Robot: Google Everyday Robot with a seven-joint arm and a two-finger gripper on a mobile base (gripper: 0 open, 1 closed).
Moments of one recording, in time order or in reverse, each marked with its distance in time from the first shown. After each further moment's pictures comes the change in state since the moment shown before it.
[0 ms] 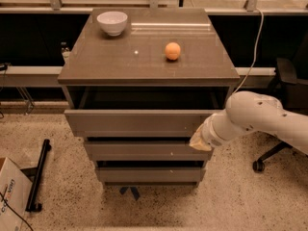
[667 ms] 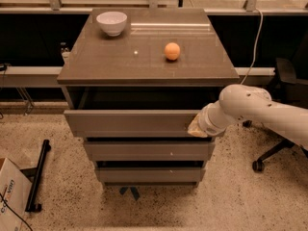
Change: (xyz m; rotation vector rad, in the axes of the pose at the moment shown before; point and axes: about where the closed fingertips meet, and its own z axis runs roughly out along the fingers) arm -0.005 -0.058 0.025 0.075 -0.004 -0.031
